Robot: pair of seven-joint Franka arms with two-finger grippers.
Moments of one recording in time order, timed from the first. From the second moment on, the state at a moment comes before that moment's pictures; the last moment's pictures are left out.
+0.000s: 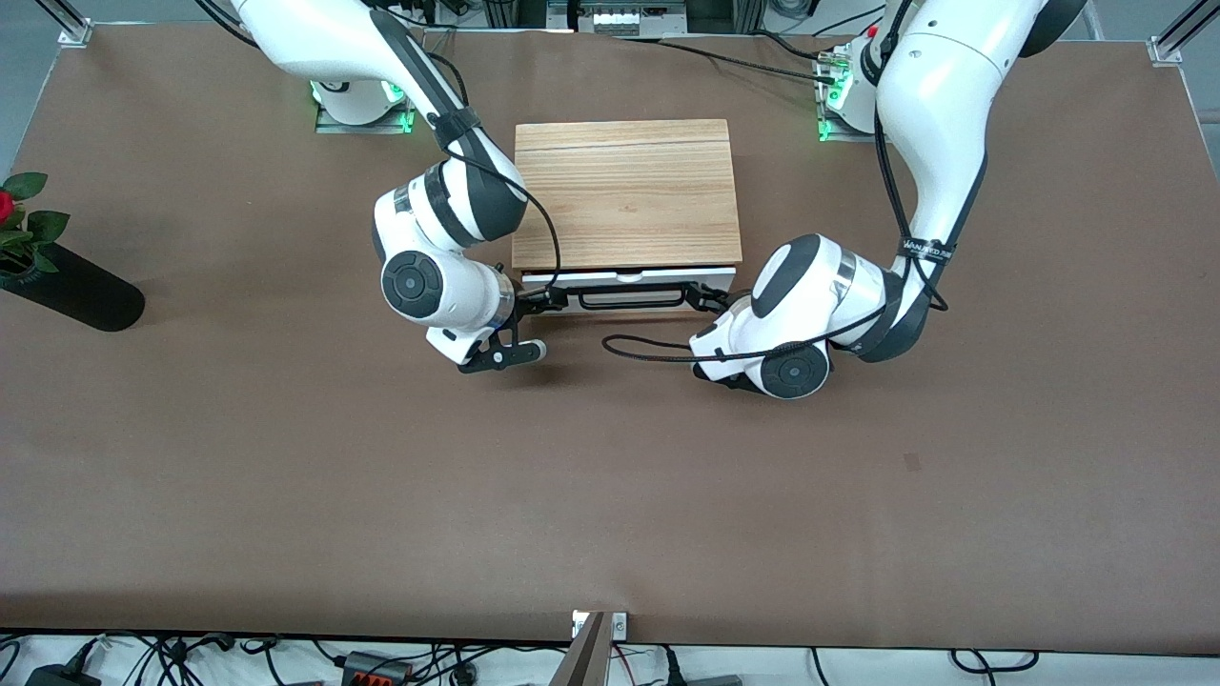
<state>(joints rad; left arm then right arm) -0.29 0.74 -0.22 -1.34 -0.18 1.53 -0.23 0.55 0.57 0.00 -1.64 0.37 2.04 0.20</state>
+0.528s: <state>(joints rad) -0.29 0.76 -0.22 -1.34 -0.20 1.49 -0.23 0.55 0.56 0.00 -1.64 0.37 1.95 0.20</state>
